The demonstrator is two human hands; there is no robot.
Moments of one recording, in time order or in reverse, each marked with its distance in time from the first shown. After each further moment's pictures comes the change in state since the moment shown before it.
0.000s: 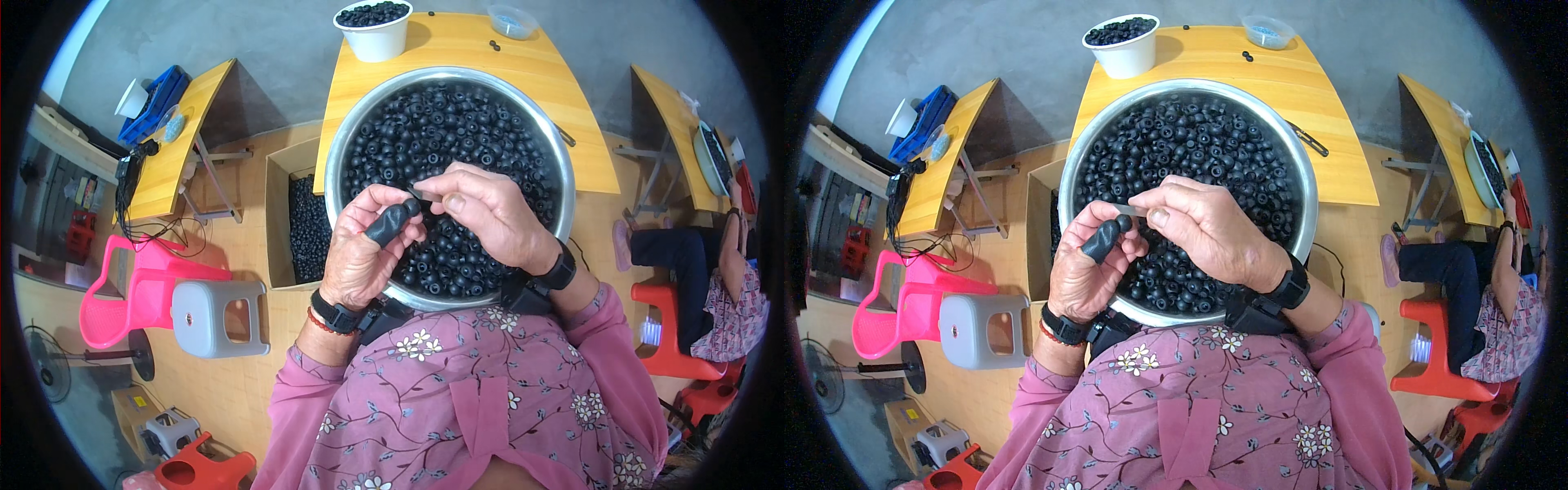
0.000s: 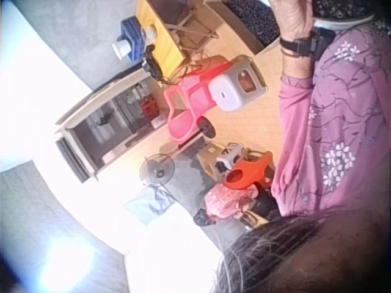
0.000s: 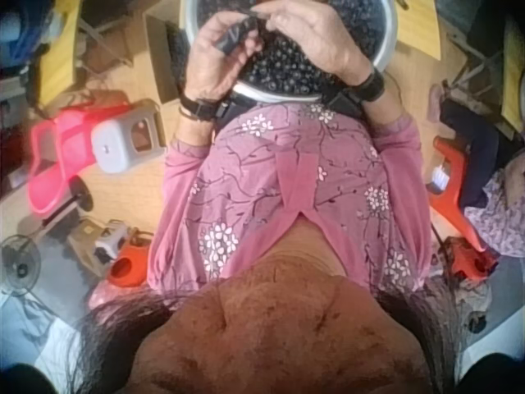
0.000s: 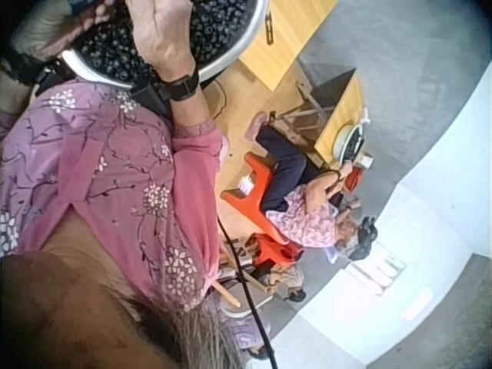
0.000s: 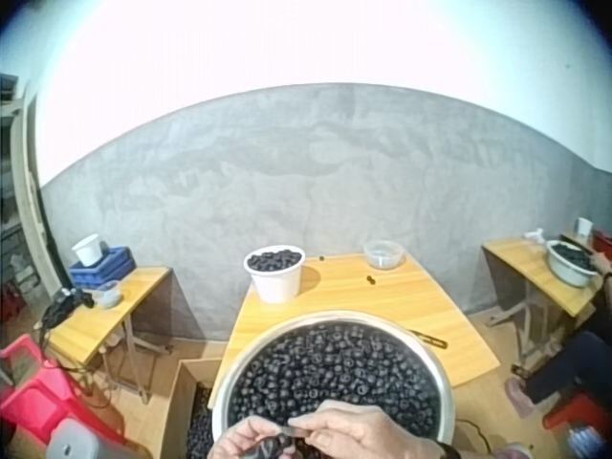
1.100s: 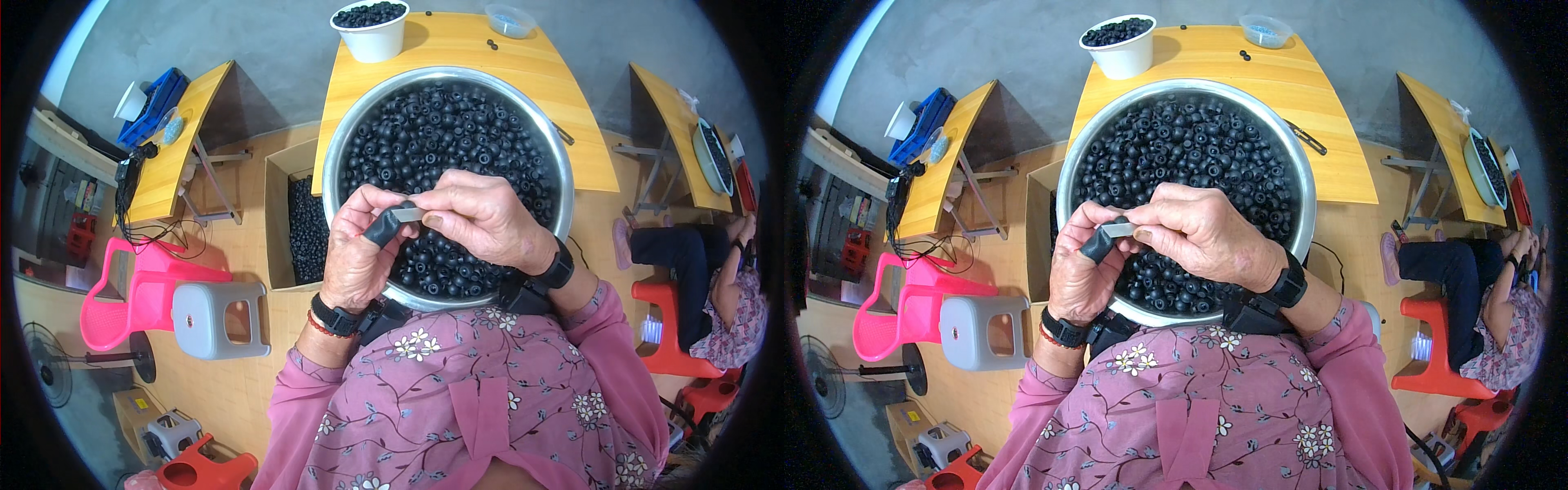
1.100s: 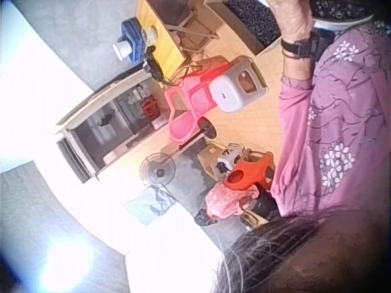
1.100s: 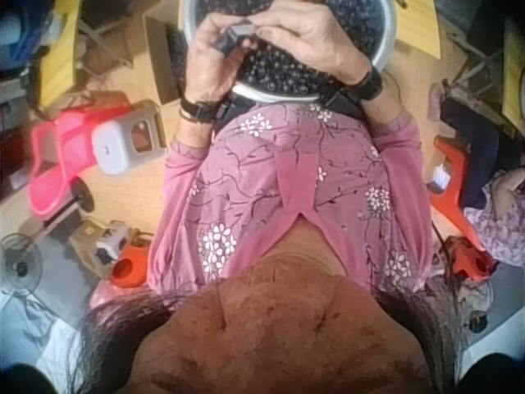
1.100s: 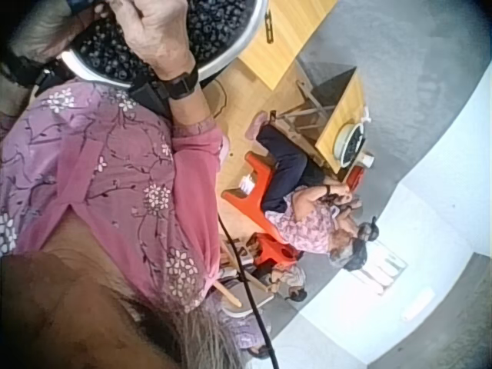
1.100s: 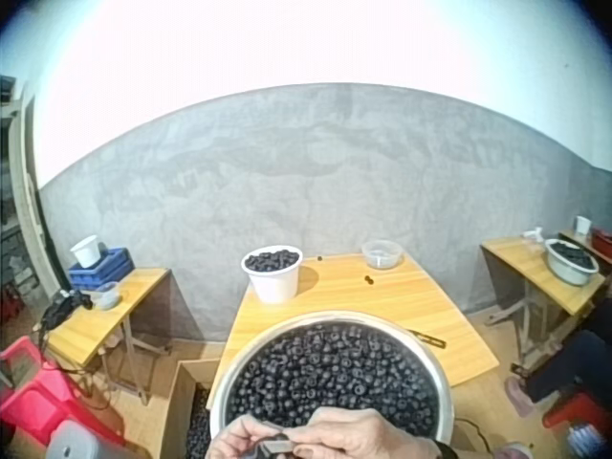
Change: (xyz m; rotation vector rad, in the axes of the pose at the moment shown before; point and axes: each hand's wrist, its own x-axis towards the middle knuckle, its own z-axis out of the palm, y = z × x) left_hand 0.001 -0.004 0.004 0.046 0.015 0.123; right_hand 0.002 0.001 0.000 -0.135 -0.063 -0.148
